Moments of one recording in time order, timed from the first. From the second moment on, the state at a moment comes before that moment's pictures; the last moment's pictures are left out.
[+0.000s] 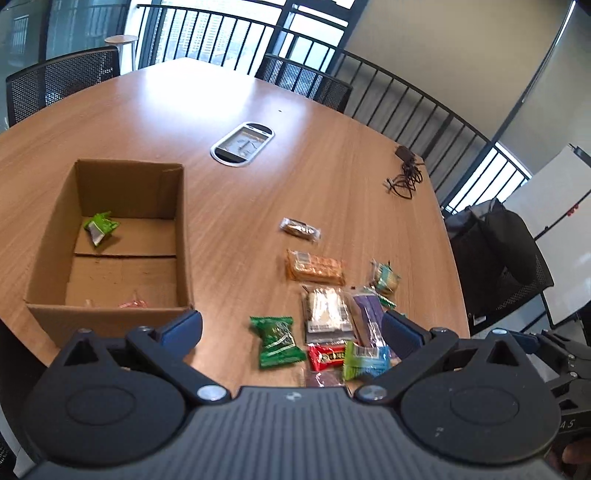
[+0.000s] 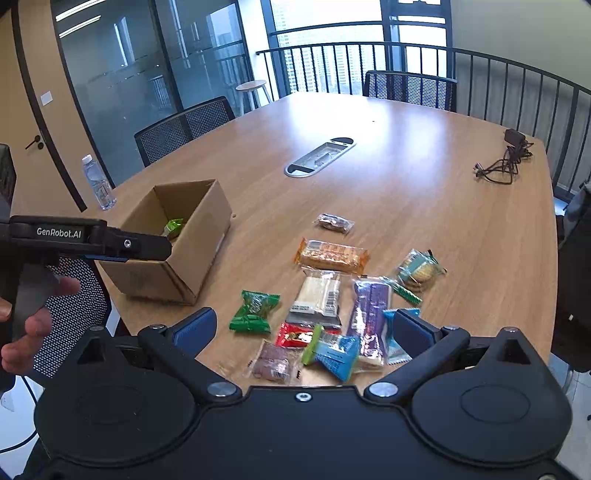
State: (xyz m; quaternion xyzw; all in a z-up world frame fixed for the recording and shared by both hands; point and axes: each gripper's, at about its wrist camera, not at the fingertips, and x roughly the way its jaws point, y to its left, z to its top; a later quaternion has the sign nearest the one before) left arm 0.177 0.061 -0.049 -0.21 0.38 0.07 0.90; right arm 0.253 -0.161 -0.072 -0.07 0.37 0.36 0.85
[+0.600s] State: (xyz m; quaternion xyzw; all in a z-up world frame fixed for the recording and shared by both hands) left arm 0.198 0.013 -0.108 -0.23 0.43 0.07 0.87; right arm 0.276 -0.199 -0.115 0.03 0.43 0.31 0.84
